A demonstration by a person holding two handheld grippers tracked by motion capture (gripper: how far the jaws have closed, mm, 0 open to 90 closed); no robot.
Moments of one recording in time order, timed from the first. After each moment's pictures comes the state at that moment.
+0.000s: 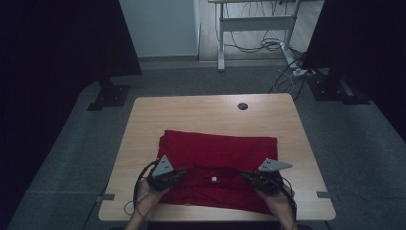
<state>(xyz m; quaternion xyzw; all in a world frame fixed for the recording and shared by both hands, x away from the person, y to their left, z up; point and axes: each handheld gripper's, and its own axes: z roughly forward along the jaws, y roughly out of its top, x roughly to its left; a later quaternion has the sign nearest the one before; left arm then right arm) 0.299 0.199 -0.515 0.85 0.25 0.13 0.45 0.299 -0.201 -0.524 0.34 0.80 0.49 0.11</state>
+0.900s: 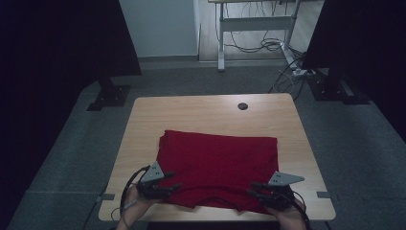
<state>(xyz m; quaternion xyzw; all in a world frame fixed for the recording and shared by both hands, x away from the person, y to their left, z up) 0.359 0.218 -0.531 0.83 0.37 0.17 0.38 0.281 -0.217 -0.523 0.40 0.79 0.45 0.15</state>
